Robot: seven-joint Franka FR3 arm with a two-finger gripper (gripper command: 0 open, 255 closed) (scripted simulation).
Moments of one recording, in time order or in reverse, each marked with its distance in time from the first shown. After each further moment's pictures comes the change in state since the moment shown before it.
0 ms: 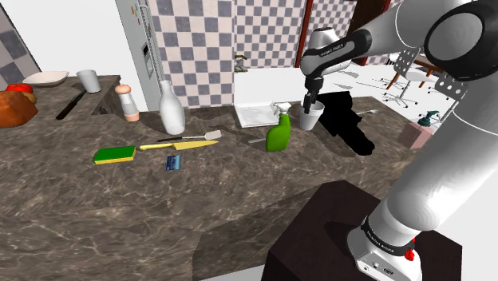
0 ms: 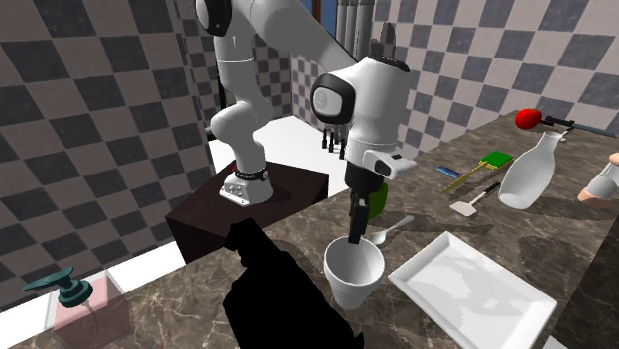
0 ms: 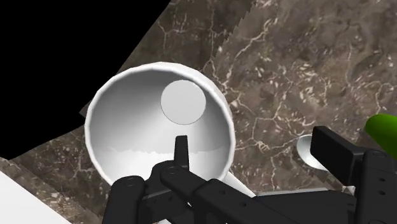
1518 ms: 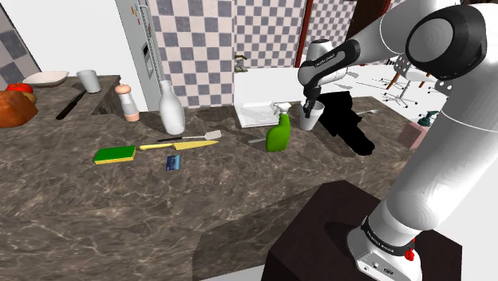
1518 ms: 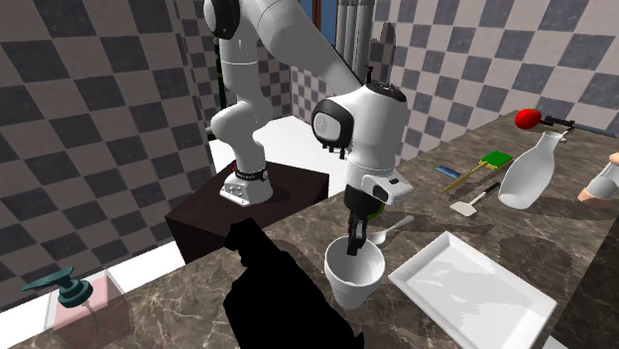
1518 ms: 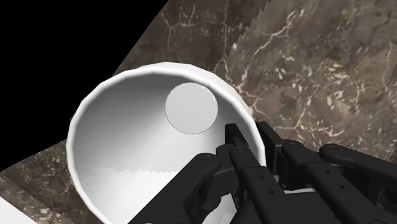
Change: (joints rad) arm -0.015 0.086 -0.011 -0.016 0.026 0.105 -0.027
